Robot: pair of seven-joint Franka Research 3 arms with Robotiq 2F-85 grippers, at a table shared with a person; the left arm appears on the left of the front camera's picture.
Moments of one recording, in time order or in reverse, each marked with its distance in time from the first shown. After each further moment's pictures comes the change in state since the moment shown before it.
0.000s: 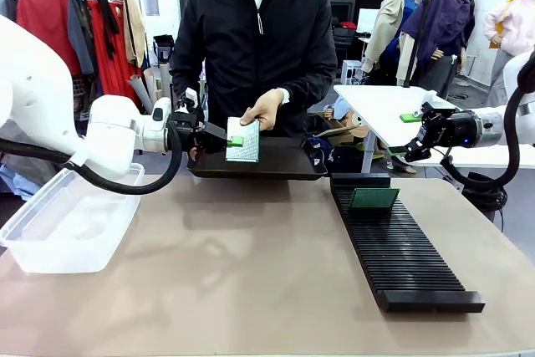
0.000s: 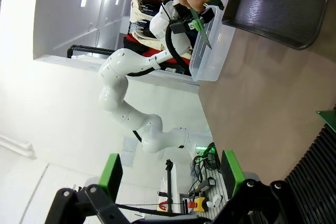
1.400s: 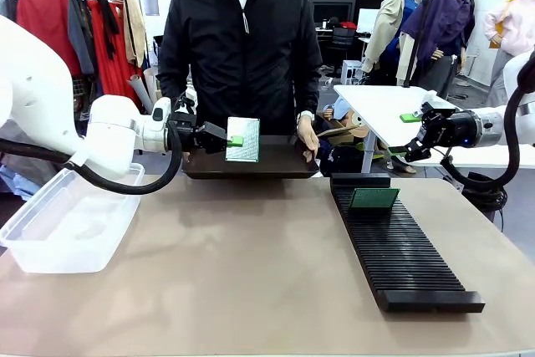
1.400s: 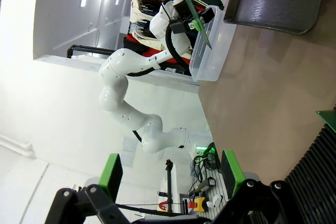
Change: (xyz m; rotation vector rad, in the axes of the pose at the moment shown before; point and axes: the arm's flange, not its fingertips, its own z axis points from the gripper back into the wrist) left arm 0.000 0.000 0.000 0.001 -0.001 0.000; right arm 0.000 0.000 0.000 0.000 0.000 0.000
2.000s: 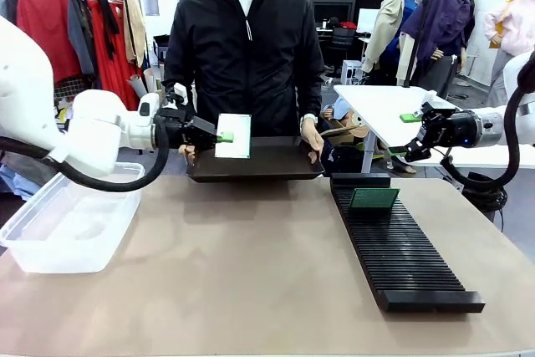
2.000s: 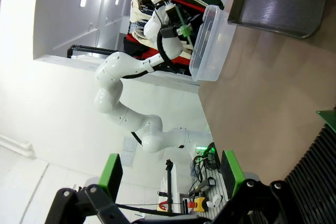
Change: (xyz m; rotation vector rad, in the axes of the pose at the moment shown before) left arm -0.011 -0.039 0.034 -0.003 -0.010 0.064; right arm 0.000 0.000 0.000 0.000 0.000 0.000
